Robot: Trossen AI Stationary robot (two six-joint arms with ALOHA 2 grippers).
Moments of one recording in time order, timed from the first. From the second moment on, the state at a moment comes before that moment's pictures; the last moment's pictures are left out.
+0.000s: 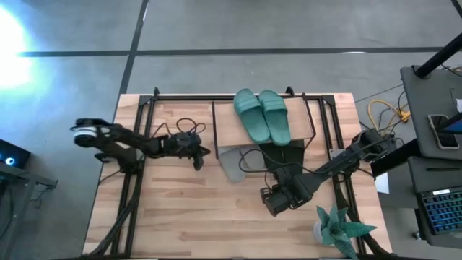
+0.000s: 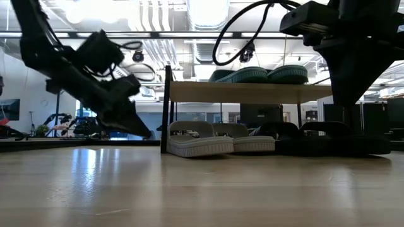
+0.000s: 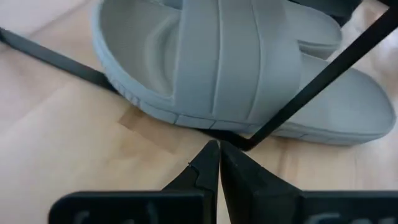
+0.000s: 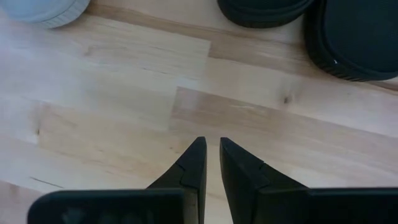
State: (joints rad) left arm 0.20 1.44 0.30 0.59 -0.01 -0.36; right arm 0.52 1.73 1.23 -1.03 0.25 1.86
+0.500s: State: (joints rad) left arm 0.31 1.68 0.46 0.69 0.06 -0.33; right arm 0.52 1.73 1.23 -1.04 0.25 1.90
